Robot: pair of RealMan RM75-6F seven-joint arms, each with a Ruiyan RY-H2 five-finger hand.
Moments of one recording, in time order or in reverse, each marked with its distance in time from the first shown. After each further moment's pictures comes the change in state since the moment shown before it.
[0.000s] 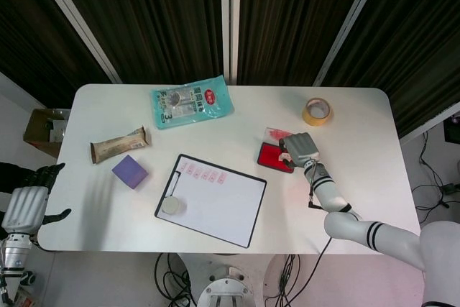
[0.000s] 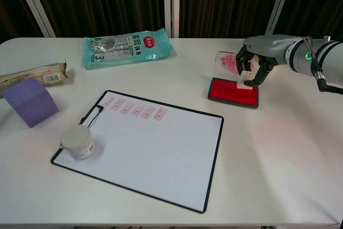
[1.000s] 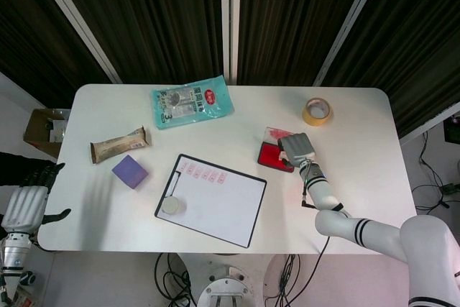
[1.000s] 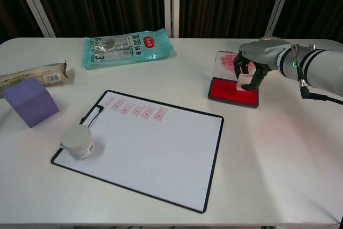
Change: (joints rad) left arm -0.004 0.005 -0.001 0.003 -0.002 -0.013 -0.016; right arm 0.067 -0.066 -0.064 0.078 0.115 0.024 -0.056
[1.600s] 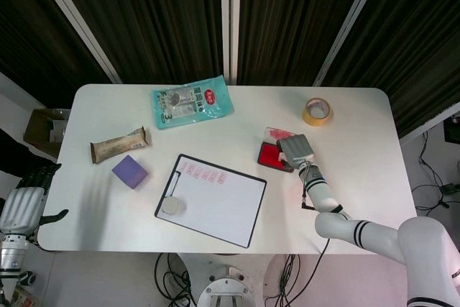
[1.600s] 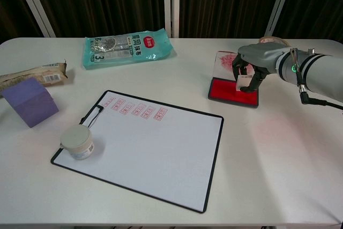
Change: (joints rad) left arm 0.011 0.000 0.000 0.013 0.001 0.015 -0.015; right arm -0.010 -0.013 -0.004 0.011 -0.047 0.010 0.037
